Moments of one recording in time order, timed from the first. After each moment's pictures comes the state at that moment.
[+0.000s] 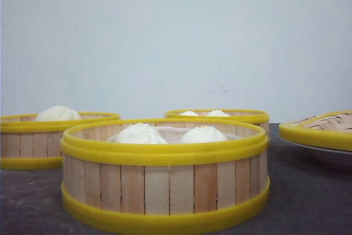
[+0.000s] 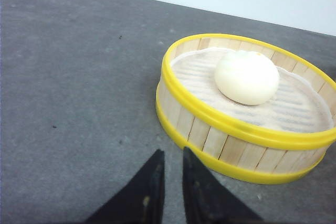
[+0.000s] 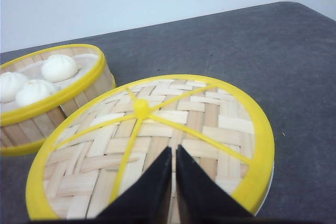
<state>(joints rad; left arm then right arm) -0.05 0.01 0.07 -0.29 -0.10 -0.19 -0.05 0.01 0.02 -0.17 -0.08 0.23</state>
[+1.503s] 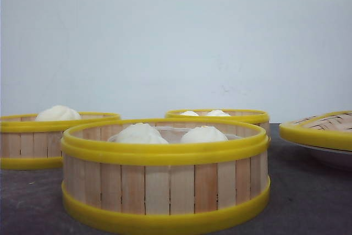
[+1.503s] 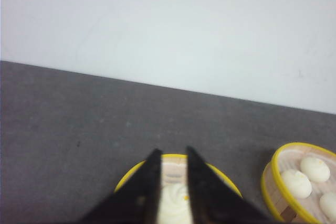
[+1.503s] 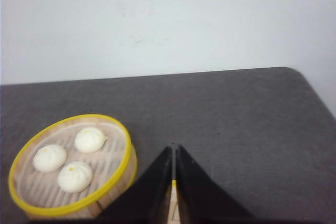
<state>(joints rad) -0.05 0.73 0.92 -0.37 0.00 -0.19 -0.04 0.70 0.91 -0.45 -0.12 0.11</state>
